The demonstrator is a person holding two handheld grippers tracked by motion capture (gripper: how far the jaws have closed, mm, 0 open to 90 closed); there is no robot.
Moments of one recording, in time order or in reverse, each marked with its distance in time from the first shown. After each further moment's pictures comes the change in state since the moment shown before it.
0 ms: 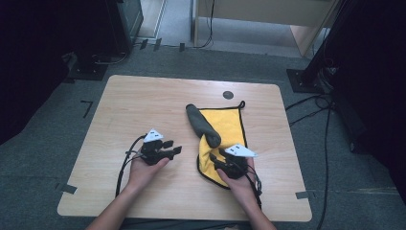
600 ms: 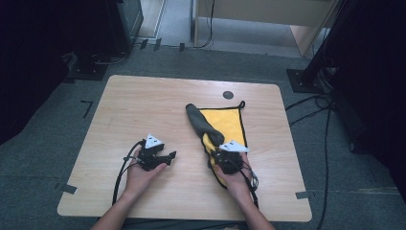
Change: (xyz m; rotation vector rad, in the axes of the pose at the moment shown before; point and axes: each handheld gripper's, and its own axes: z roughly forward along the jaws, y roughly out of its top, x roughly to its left) left arm -0.002 -0.011 0.005 0.061 0.128 0.036; right arm -0.009 0.000 0.016 0.070 -0.073 0.000
